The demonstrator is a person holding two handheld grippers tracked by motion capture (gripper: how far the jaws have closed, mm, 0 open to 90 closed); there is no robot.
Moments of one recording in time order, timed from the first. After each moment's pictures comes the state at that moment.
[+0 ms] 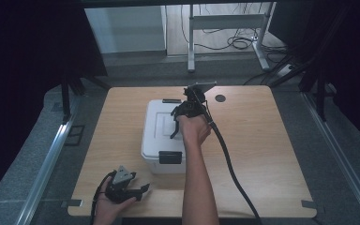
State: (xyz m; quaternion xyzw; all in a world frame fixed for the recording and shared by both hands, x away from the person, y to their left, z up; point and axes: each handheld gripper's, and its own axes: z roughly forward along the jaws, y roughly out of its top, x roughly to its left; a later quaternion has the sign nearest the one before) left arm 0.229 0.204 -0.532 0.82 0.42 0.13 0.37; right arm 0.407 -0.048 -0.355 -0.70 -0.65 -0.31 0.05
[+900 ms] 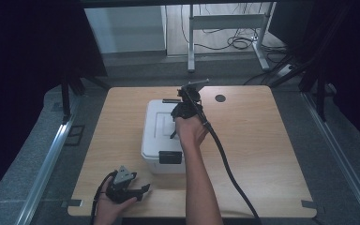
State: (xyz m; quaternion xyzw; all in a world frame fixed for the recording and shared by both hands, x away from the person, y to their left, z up) left arm 0.230 0.203 -0.533 0.82 0.41 0.13 0.37; right arm 0.405 -0.031 -0.352 -0.67 -0.69 -0.28 -0.01
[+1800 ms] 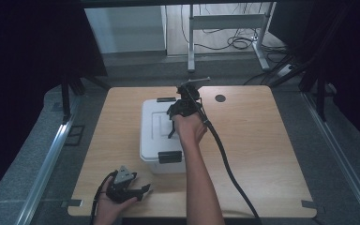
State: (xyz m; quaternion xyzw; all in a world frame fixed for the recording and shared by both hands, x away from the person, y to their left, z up) left arm 0.231 0.203 -0.534 0.82 0.41 0.13 0.36; right arm 0.402 -0.030 -0.342 -0.67 -0.68 -0.30 0.04
